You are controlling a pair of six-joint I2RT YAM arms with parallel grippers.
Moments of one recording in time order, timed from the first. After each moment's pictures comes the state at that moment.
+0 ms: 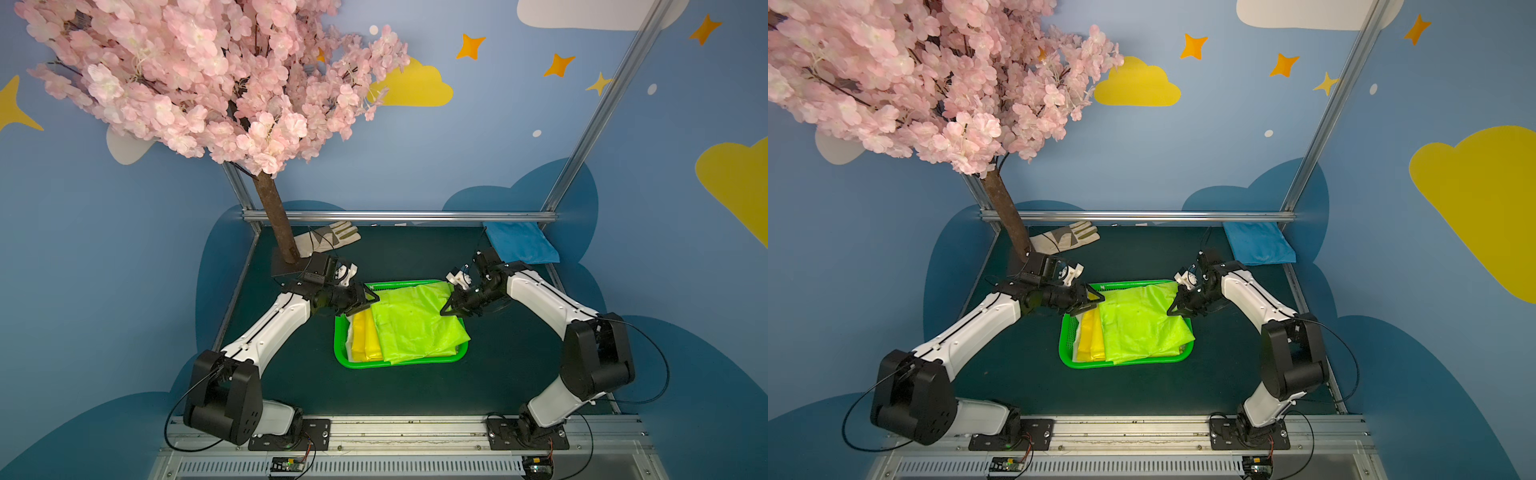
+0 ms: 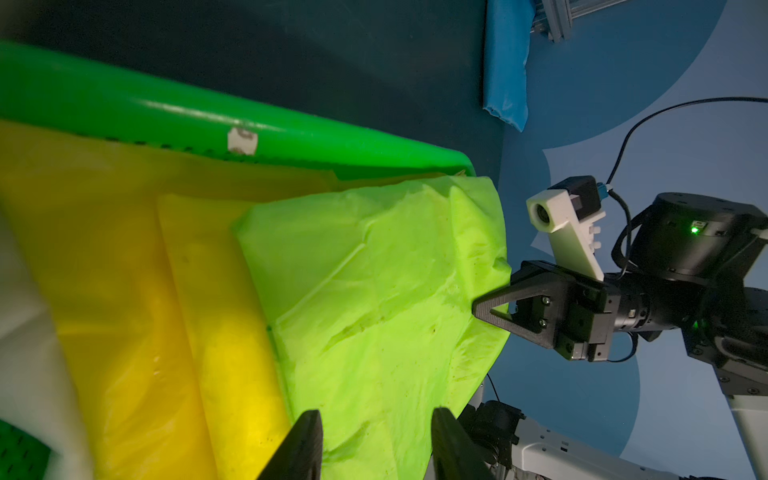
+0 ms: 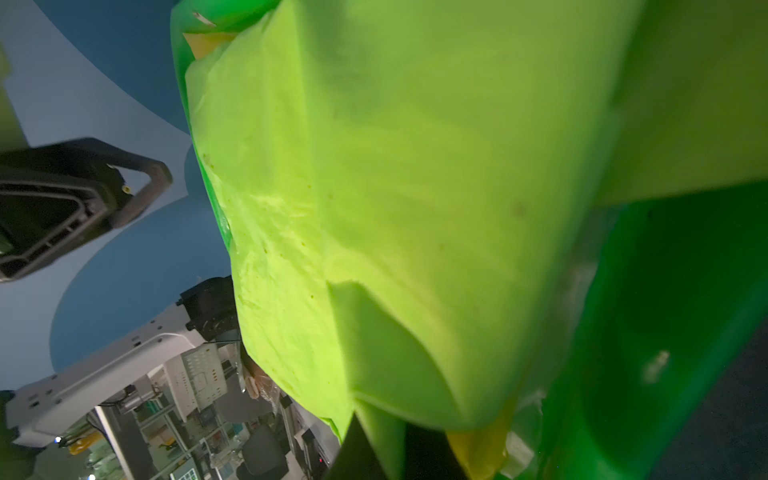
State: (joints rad) left arm -0.28 1.42 1.04 -0.54 0.70 -0.66; right arm 0.35 1.64 1.22 -0.94 -0.73 0.25
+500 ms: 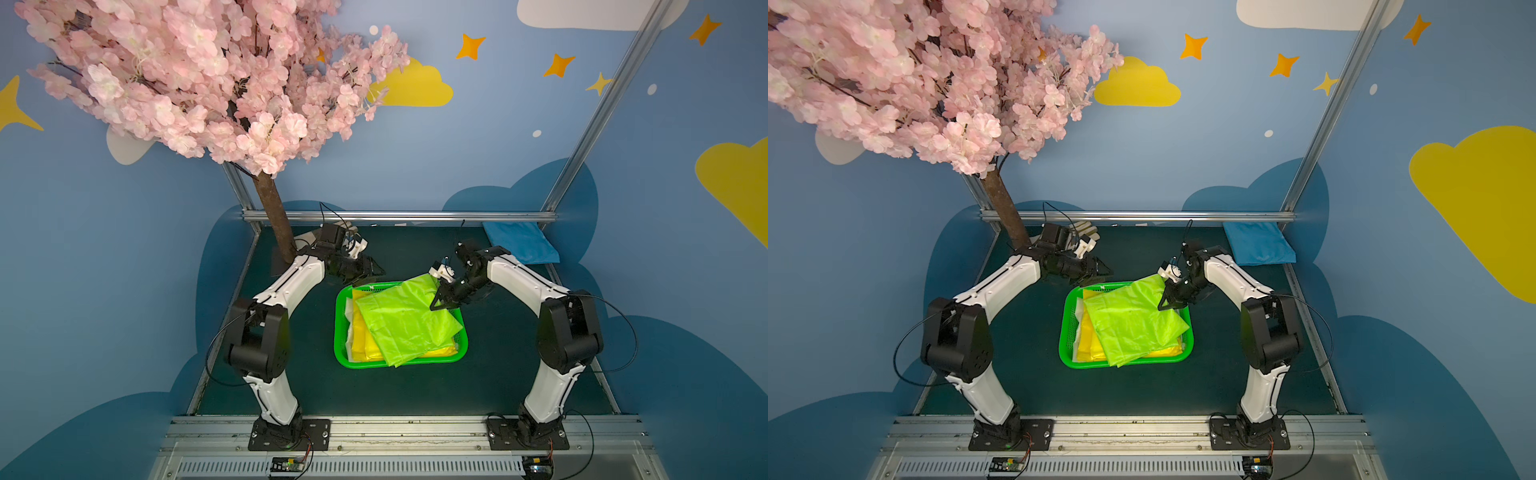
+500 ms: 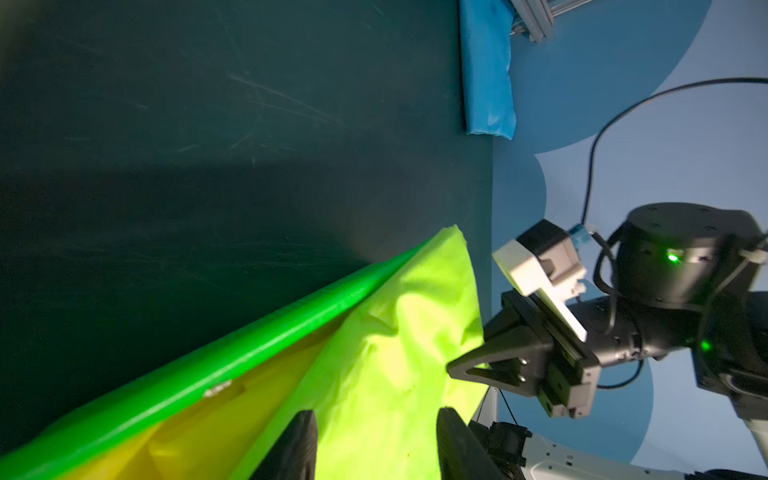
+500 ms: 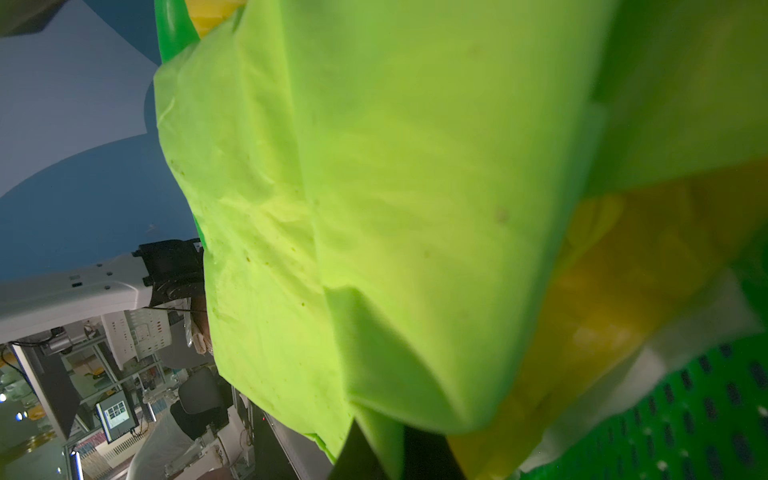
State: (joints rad) left arm -0.23 1.80 1.41 -0.62 0.77 -0.47; right arm 0.40 1.85 1.46 -1.06 -0.73 0.02
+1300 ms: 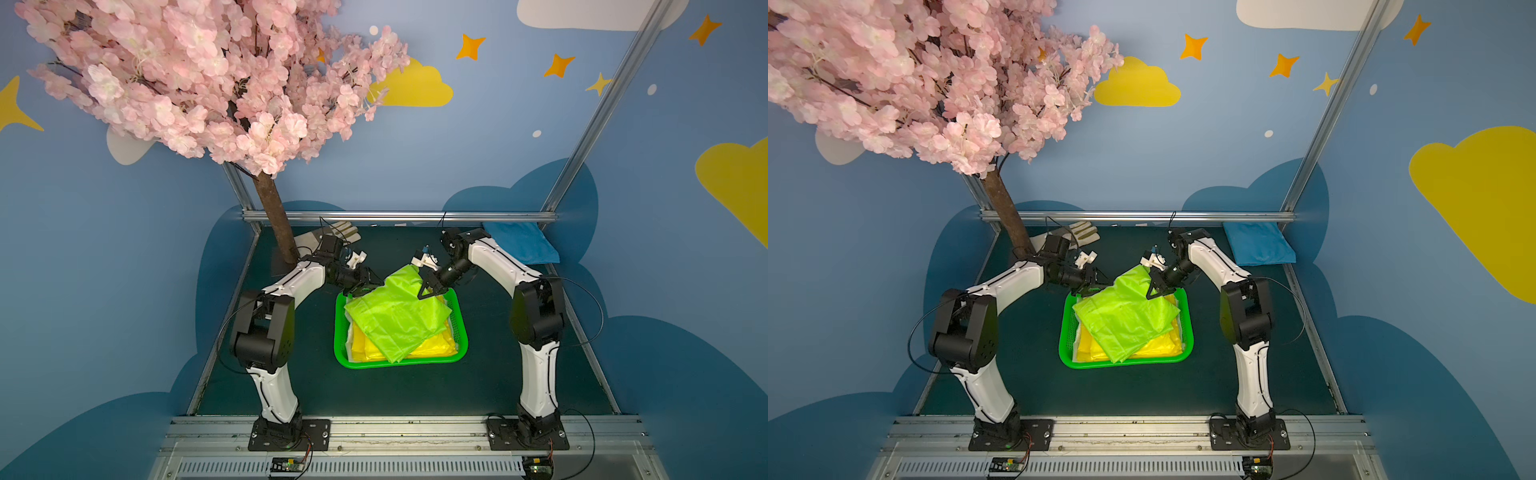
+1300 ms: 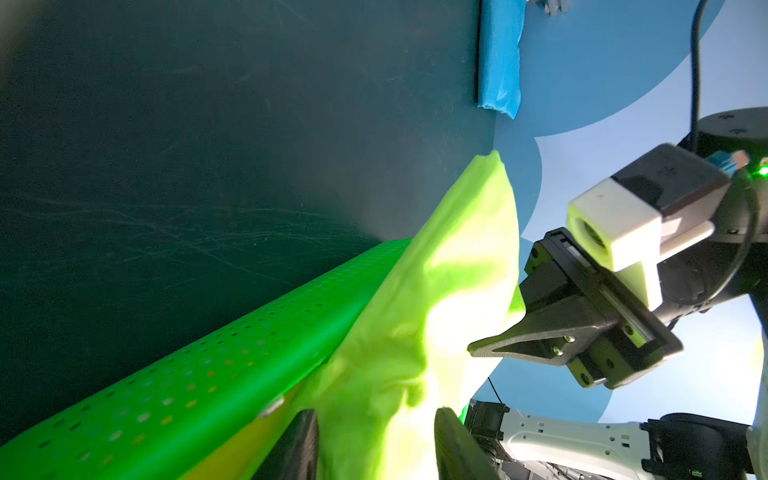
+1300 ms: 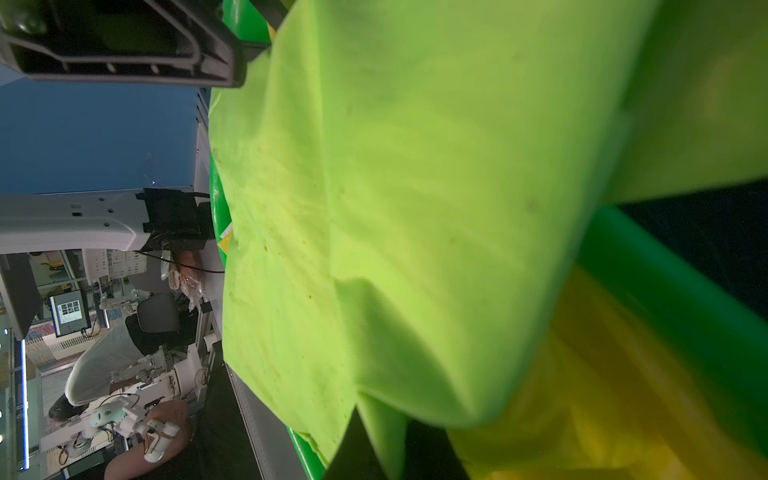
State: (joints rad) left arm -0.21 1.84 1.29 -0.53 0.89 -0.50; right arm 0.44 2.12 1.84 -1.27 -0.80 -0.27
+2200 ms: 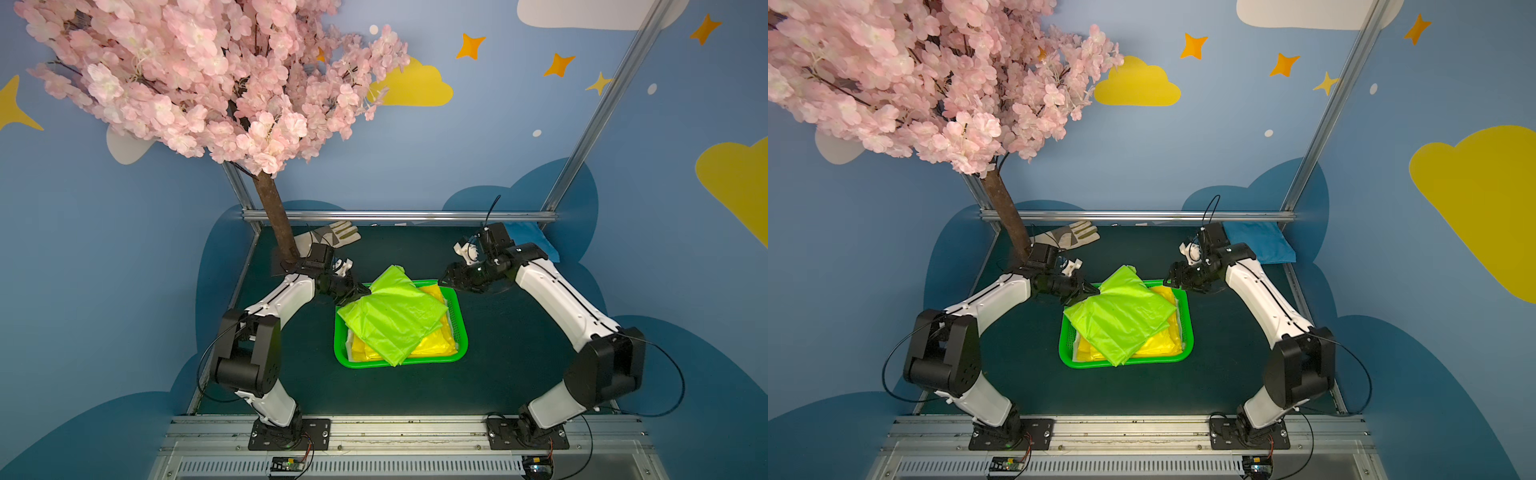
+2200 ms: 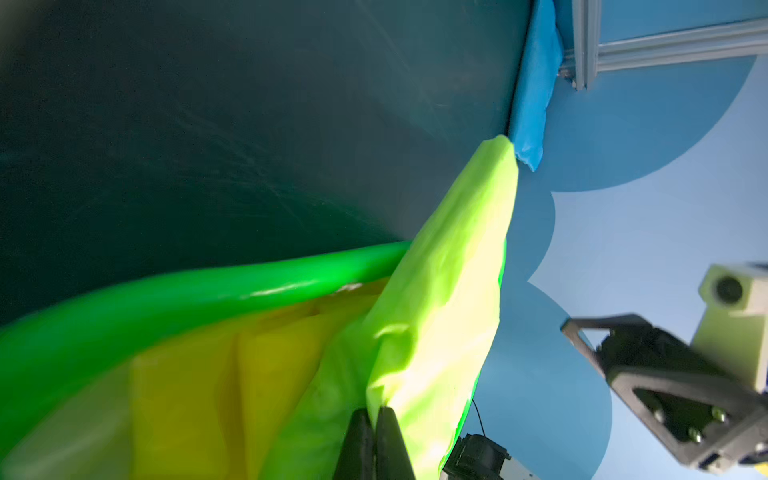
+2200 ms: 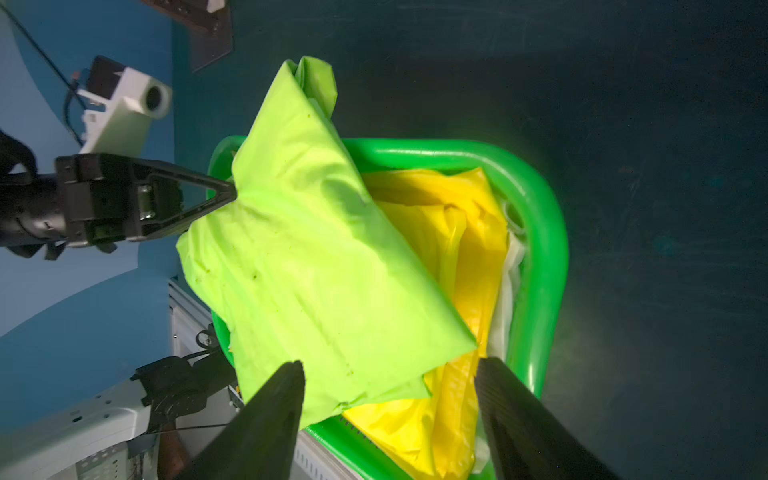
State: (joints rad) left arm -0.17 1.64 1.10 -0.49 0.76 -0.71; right arm 0.40 1.53 1.38 -0.91 -0.49 0.40
